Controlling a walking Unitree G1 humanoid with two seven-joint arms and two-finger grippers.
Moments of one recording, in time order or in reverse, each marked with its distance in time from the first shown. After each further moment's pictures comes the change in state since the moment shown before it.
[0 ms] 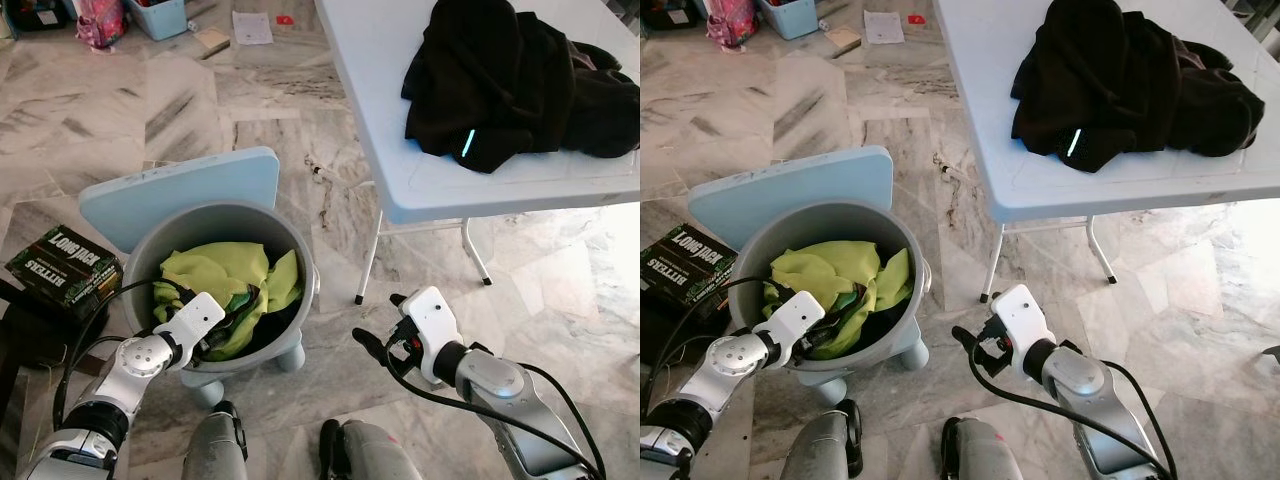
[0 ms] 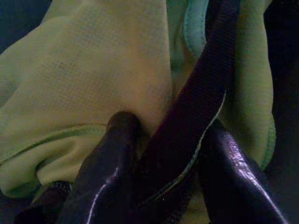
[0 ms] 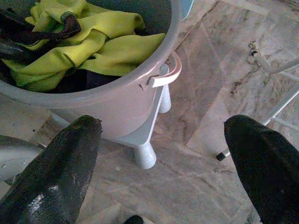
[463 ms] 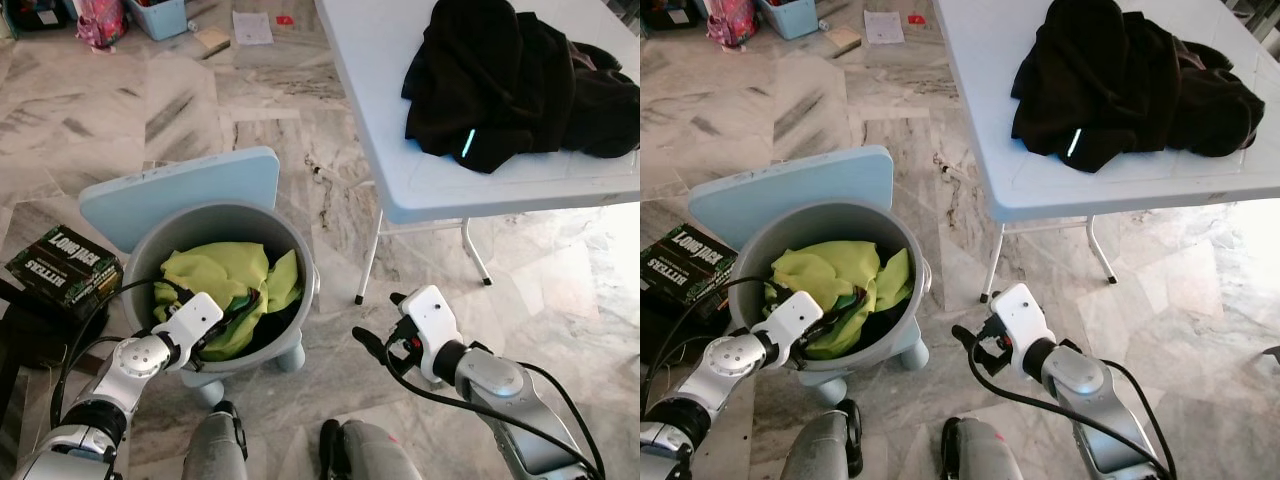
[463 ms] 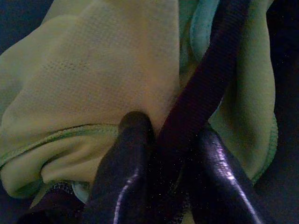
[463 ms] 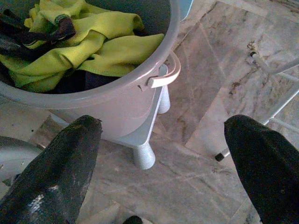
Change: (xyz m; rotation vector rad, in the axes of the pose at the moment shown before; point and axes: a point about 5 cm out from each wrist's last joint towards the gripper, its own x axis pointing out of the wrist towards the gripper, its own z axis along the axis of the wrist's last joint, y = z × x) left arm 0.000 0.001 -0.002 -0.002 -0.006 -0.003; right arm 0.000 0.000 0.000 -0.002 -0.001 -0.003
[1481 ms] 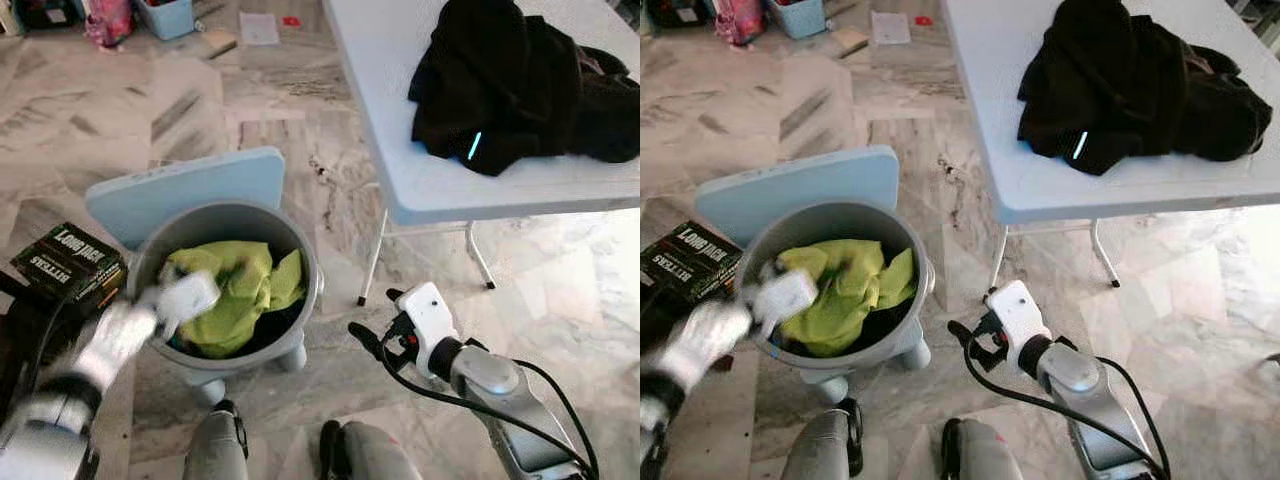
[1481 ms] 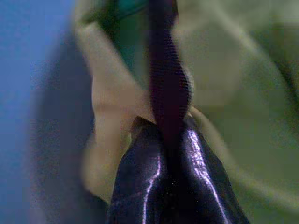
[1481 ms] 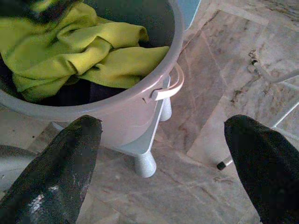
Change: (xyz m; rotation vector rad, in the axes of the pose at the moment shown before) left arm -0.007 0.046 0.050 0.405 -0.127 0.060; right arm 0.004 0.002 0.005 0.005 -0.027 -0.011
